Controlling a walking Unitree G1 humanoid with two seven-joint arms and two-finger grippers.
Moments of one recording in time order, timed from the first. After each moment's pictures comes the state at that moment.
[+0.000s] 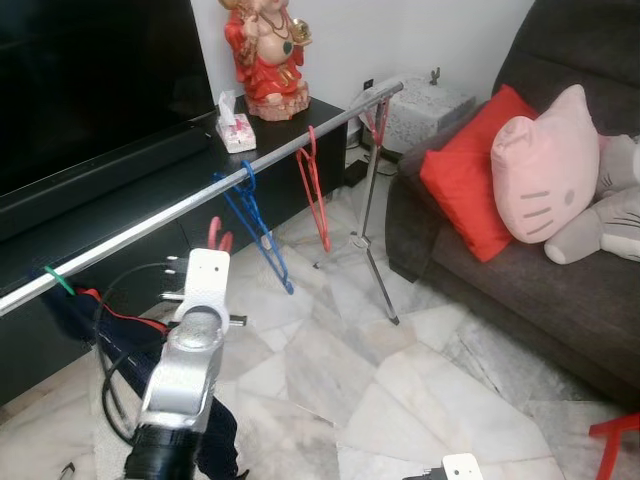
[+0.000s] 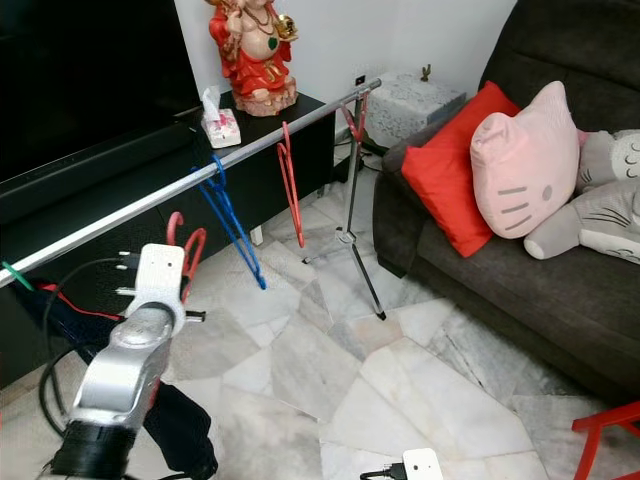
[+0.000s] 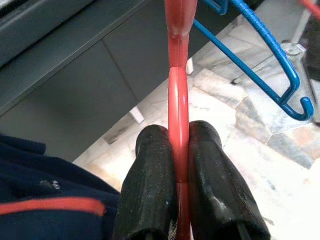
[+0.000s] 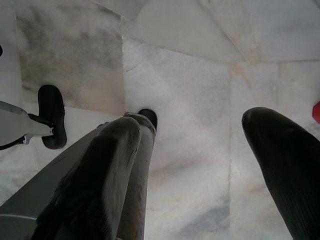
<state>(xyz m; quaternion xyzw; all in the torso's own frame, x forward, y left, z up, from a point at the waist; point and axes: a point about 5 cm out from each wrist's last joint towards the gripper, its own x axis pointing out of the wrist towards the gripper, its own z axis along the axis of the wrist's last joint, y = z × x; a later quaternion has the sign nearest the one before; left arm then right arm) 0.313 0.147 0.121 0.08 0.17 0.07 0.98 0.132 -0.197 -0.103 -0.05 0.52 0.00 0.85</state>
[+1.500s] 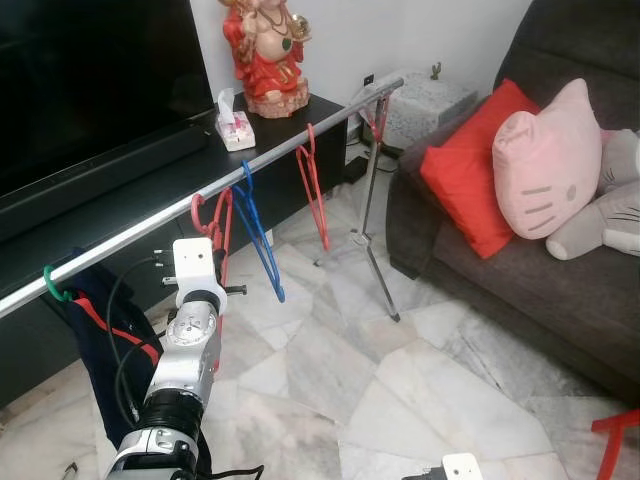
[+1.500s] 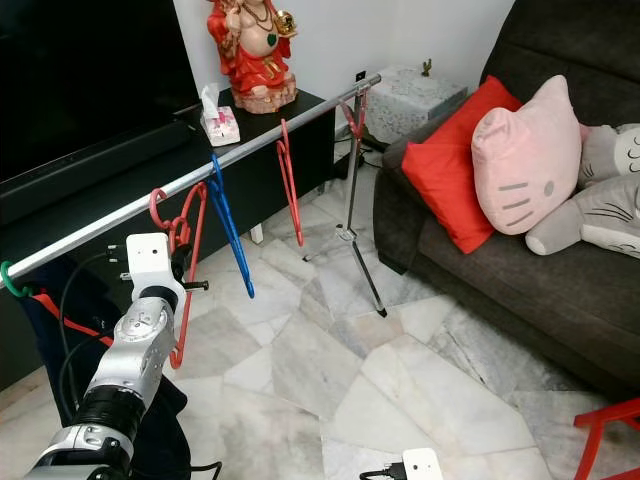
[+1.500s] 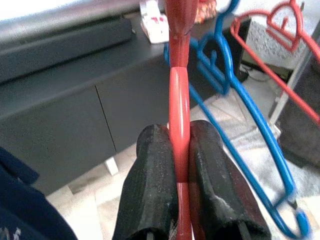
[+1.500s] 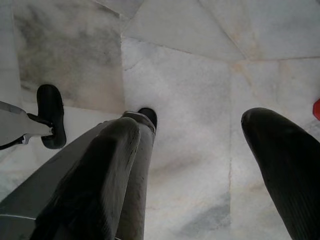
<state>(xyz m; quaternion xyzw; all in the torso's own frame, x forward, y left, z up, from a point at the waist) 0.342 0.171 0.094 0.00 0.04 0.07 1.00 0.132 -0.197 -0.103 -0.06 0.52 0.00 0.85</state>
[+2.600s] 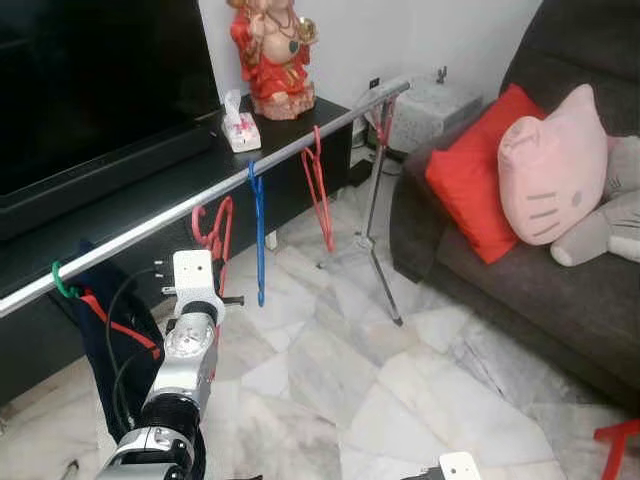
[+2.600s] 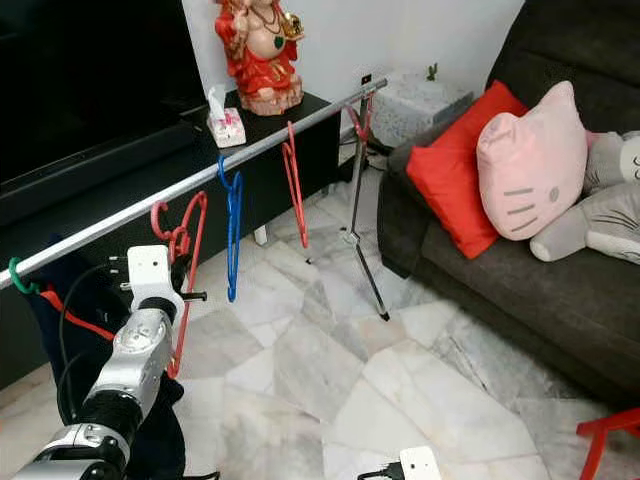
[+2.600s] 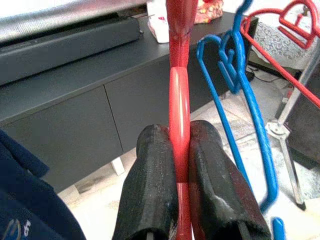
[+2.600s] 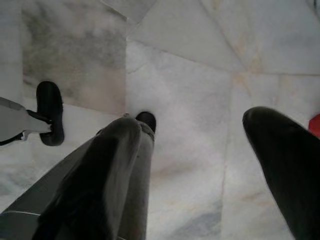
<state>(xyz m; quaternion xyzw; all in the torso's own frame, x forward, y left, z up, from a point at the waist) 0.342 0.175 0.088 0.01 0.03 0.06 1.00 0.133 -0.197 -0.103 -0.08 0.53 0.02 0.85</state>
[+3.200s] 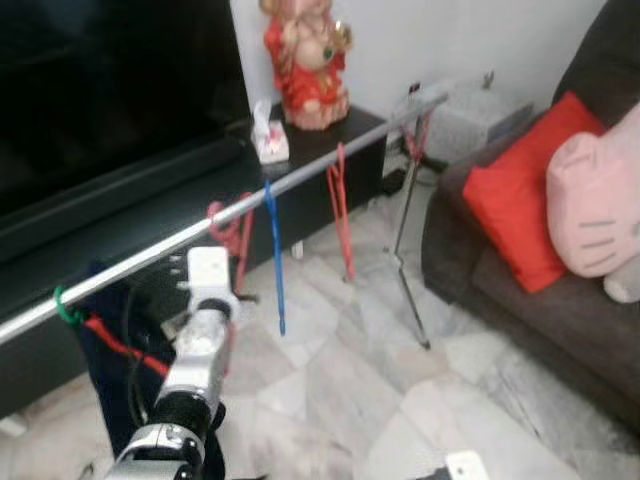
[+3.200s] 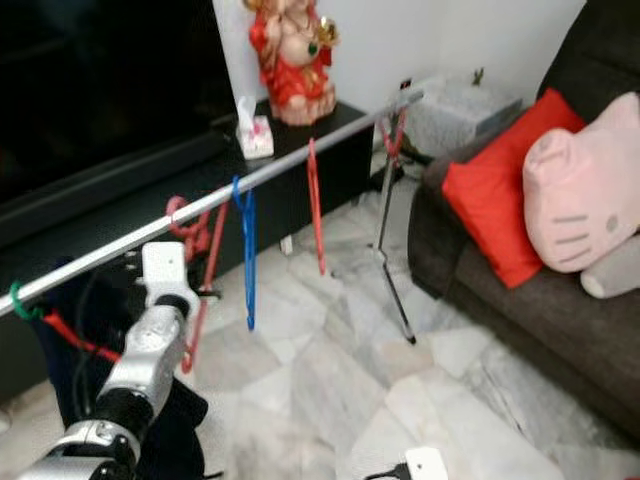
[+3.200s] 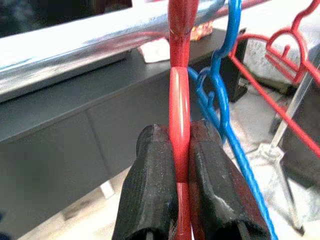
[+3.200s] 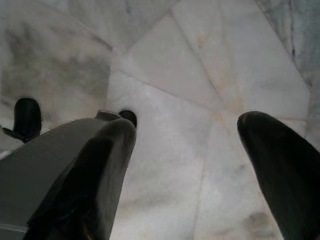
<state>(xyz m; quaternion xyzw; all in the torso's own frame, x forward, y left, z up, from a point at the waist) 0.346 0.157 0.098 0.00 0.01 0.01 1.00 0.136 -0.205 -0.101 -0.08 0.52 0.01 0.85</state>
